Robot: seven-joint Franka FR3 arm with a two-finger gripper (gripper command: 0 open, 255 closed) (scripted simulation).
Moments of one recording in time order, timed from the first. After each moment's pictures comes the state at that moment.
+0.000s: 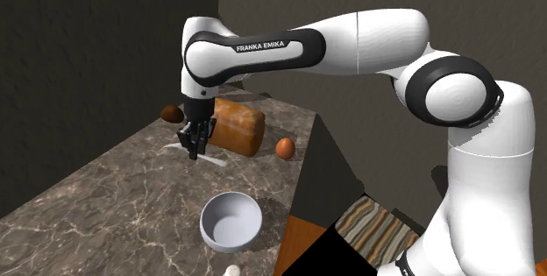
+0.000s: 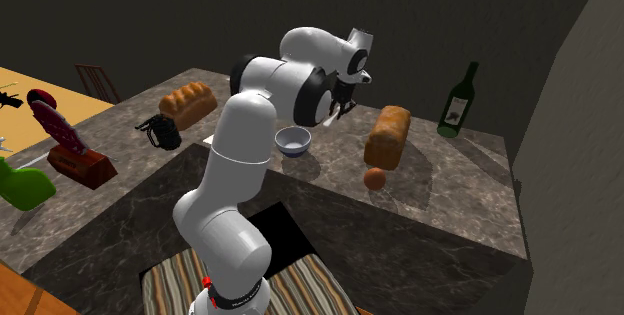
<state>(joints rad) 0.28 0.49 0.23 -1.46 0.10 1.84 -0.02</state>
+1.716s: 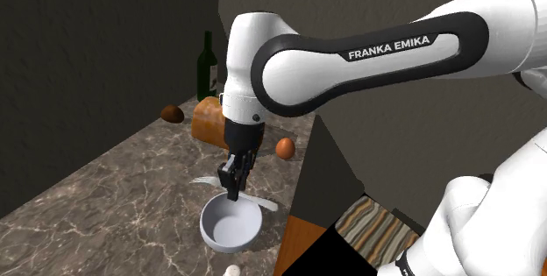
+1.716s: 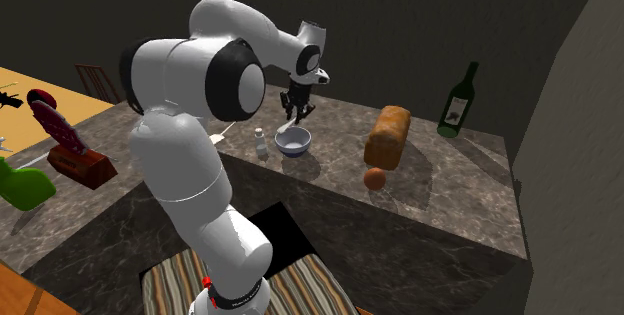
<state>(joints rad) 0.33 -0.07 0.31 -2.09 0.26 1.95 0.05</state>
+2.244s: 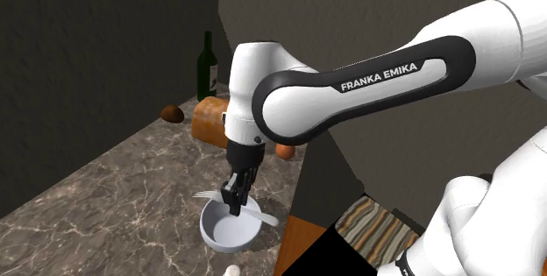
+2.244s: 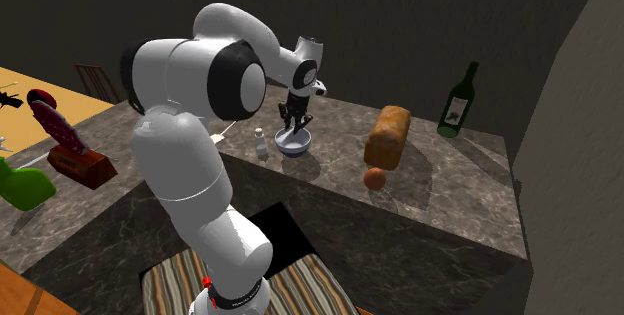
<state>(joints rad) 0.33 -0.06 0.32 -2.19 0.27 2.05 0.03</state>
